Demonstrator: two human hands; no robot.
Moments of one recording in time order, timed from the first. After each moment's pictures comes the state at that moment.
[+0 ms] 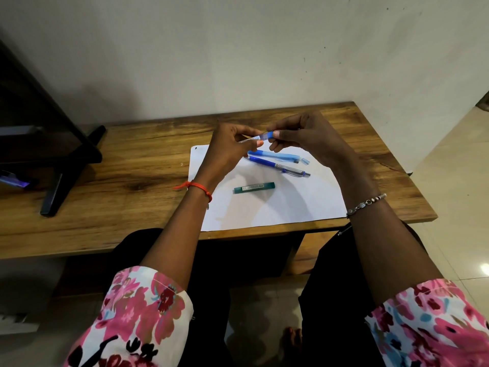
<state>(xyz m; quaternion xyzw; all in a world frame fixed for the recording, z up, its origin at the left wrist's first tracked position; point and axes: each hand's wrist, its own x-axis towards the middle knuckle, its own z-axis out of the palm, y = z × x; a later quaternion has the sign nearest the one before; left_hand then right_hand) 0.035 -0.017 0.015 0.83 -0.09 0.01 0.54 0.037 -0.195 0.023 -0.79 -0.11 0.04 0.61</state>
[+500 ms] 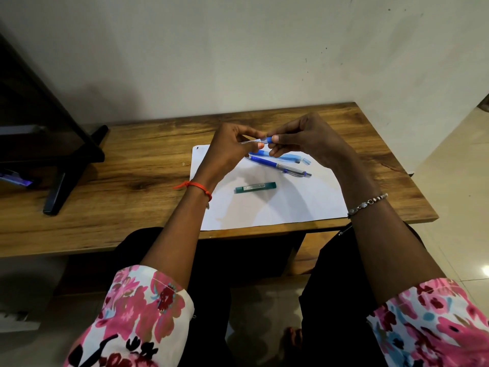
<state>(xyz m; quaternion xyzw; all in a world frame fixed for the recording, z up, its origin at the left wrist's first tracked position) 0.033 -0.014 0.017 0.84 -0.10 -0.01 0.53 0.033 -0.192 0.025 -0.76 -0.10 0.09 0.64</state>
